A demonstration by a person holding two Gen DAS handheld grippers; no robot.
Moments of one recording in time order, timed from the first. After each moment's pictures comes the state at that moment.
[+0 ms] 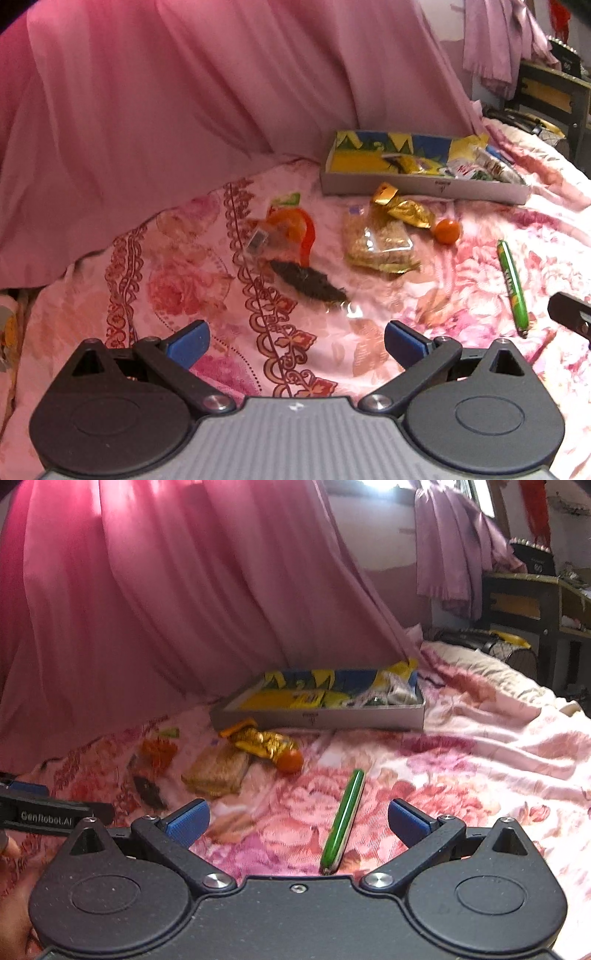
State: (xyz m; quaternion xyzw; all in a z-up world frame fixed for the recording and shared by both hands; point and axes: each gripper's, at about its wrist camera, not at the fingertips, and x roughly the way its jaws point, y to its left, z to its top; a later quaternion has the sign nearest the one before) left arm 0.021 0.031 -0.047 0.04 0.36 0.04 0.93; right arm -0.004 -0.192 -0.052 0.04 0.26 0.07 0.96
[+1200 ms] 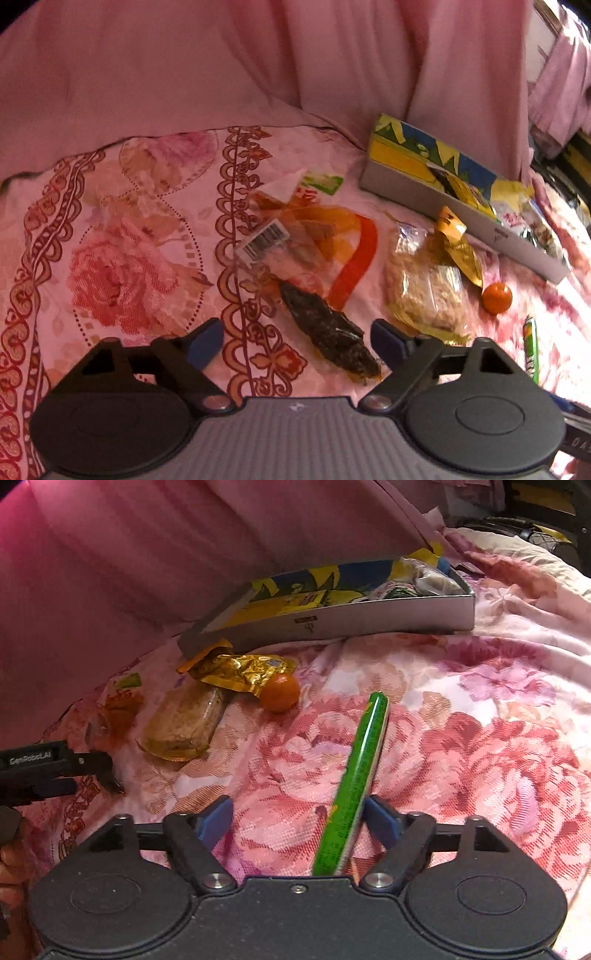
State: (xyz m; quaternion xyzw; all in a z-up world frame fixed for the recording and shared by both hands) left arm 0.124 0.092 -0.101 -0.14 0.41 0.02 0.90; right arm 0.108 -0.196 -0.114 0.10 0.40 0.10 0.91
